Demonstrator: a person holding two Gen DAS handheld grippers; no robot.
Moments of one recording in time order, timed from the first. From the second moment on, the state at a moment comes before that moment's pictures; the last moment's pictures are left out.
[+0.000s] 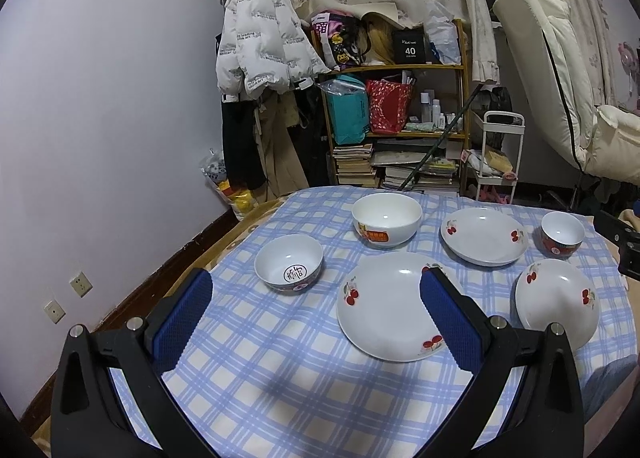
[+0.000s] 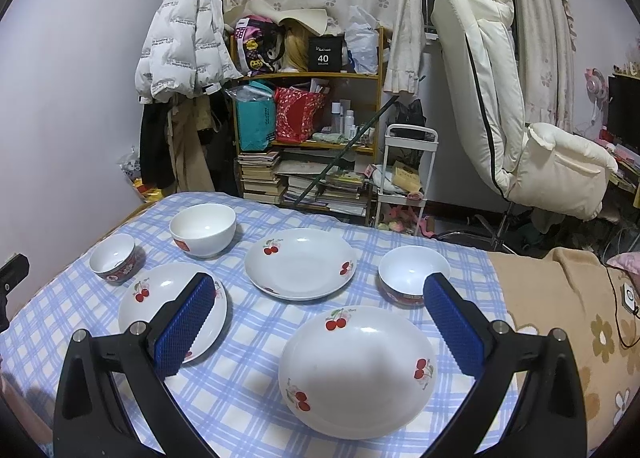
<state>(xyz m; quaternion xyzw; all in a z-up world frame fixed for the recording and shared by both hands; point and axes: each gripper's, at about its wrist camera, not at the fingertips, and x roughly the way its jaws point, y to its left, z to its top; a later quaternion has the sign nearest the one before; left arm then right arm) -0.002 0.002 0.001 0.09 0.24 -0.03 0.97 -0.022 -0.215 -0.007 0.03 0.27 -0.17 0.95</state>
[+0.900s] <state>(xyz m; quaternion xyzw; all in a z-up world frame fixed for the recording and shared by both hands) -0.002 0.005 0.002 0.09 0.24 -0.03 0.97 -0.021 -0.214 -0.005 0.02 0.27 -0.17 0.95</state>
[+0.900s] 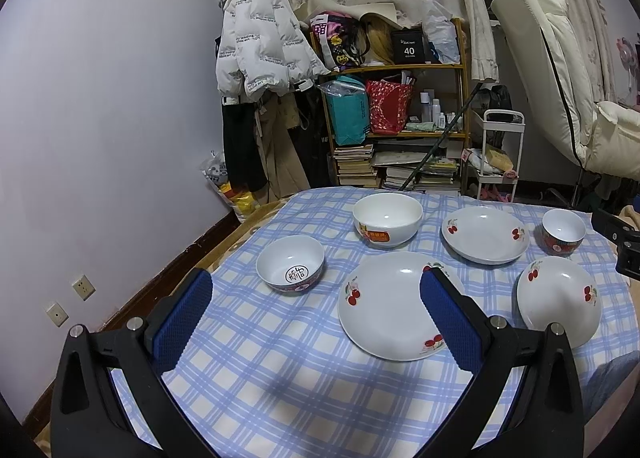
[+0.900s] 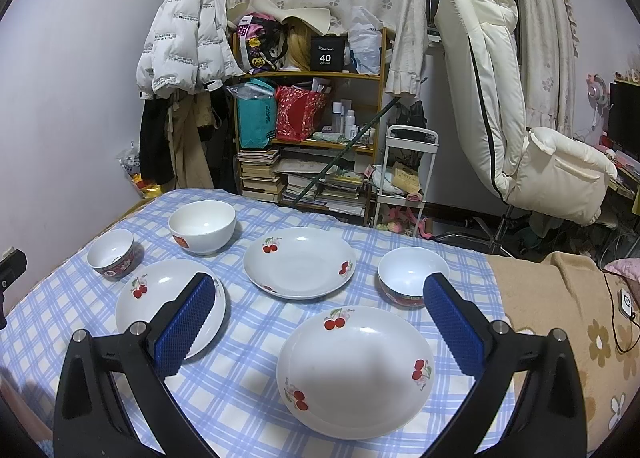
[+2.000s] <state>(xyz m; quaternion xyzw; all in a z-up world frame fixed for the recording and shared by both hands) -0.004 0.004 0.001 0.10 0.24 -0.03 0.97 -0.019 -0.211 -0.006 0.02 0.27 -0.17 0.95</state>
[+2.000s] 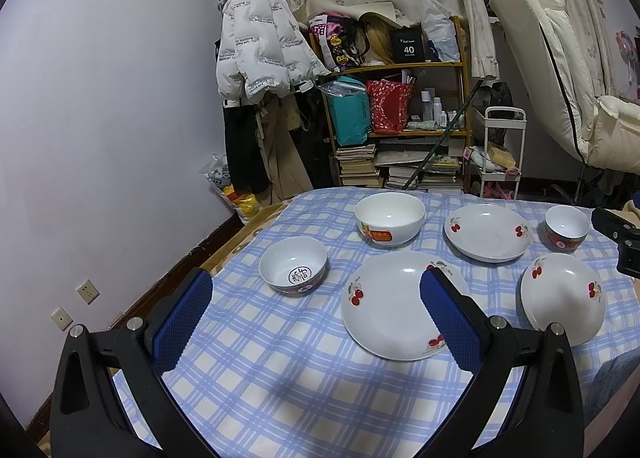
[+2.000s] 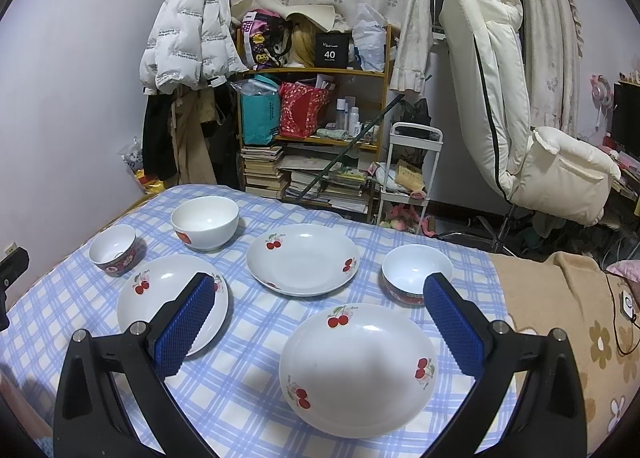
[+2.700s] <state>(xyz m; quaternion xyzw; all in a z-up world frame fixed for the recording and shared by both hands) 0.064 0.008 0.024 0.09 0.29 -0.02 0.95 0.009 -0.215 0.018 0.02 0.25 -0.13 0.96</state>
